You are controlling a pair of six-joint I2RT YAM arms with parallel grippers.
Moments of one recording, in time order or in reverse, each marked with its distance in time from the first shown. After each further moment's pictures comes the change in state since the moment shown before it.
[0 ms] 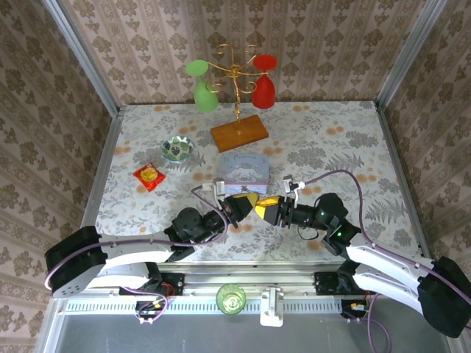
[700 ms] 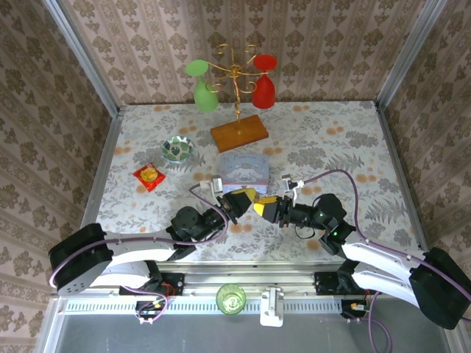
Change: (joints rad) left arm 0.027 0.050 0.000 0.101 -0.006 -0.004; right arm 0.011 0.073 -0.017 0.161 0.000 0.076
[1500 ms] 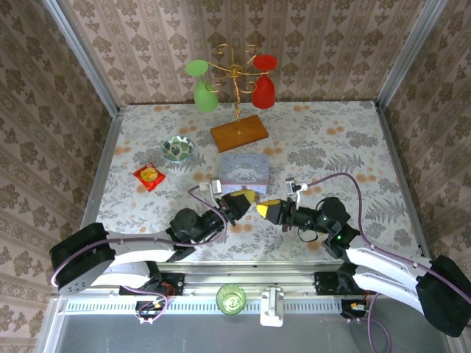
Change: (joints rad) left arm 0.006 0.006 -0.038 0.034 0.008 -0.023; right arm 0.002 -0.092 -0.030 -0.078 0.024 -0.008
